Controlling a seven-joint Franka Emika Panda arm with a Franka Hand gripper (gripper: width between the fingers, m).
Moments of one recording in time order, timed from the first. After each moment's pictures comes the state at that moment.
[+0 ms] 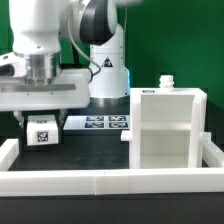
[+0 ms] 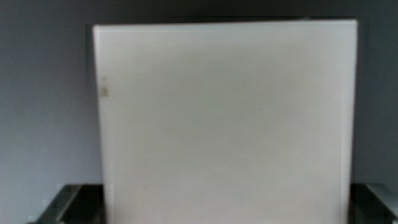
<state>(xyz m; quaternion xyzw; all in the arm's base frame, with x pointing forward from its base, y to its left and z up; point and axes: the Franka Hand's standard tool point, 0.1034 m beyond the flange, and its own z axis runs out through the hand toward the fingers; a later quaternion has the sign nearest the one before) 0.431 -0.138 0.055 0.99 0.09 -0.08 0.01</state>
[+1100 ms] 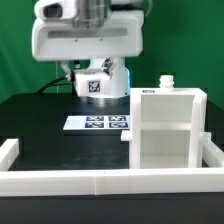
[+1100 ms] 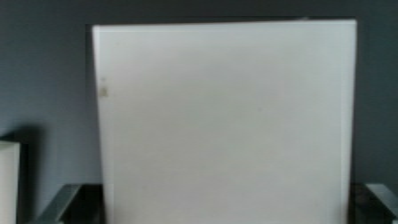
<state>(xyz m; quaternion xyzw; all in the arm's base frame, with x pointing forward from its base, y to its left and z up) 0.470 -0.045 0.149 0.99 0.05 -0.10 -0.01</state>
